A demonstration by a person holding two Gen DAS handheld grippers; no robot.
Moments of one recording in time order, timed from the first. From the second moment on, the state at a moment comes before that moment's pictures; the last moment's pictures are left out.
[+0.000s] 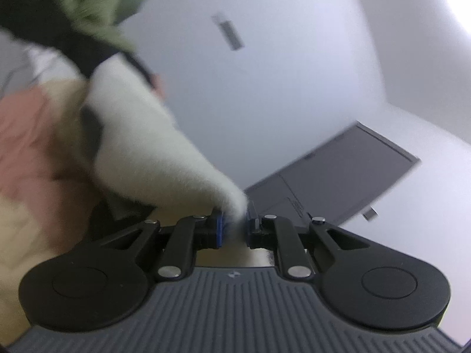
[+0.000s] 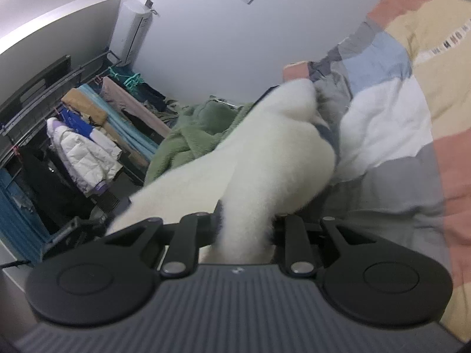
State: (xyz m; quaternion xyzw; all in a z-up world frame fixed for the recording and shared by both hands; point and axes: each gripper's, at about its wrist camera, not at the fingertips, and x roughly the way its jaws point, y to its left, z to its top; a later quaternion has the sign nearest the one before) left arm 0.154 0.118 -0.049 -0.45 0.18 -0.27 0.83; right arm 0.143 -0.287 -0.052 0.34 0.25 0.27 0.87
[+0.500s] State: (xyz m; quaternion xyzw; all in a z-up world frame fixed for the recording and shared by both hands) left arm 0.098 0.126 0.129 -0.42 0.08 -0.38 0.82; right arm 0.093 -0.301 0.163 0.28 0.09 0.28 0.92
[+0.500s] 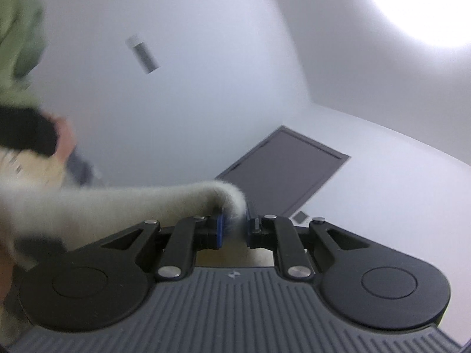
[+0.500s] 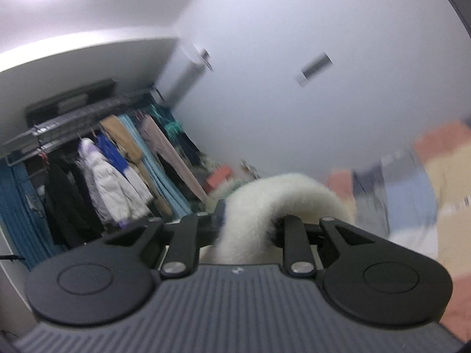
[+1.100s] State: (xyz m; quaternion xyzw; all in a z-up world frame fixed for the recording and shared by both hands) left arm 0.044 0.105 0.346 -0.31 0.03 -0.41 0.86; right arm 0.042 -0.294 0.366 0.16 0.00 0.25 0.95
